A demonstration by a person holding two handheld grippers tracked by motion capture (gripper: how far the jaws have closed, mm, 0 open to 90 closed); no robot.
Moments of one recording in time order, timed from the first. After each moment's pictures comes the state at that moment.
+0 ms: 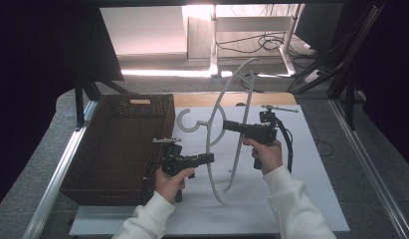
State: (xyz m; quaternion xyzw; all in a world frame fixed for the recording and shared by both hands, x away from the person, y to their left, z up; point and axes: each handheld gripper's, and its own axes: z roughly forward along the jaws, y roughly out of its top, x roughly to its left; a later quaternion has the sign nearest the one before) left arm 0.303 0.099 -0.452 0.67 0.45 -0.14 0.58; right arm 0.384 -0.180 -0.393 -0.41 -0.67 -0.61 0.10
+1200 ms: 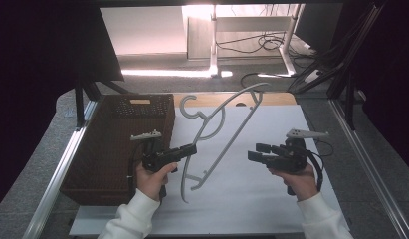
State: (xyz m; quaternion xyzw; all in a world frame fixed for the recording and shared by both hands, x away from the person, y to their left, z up) left arm 0.292 0.140 -0.423 0.66 0.45 -0.06 0.59; right arm 0.320 -0.253 -0.411 -0.37 -0.75 -0.54 0.00
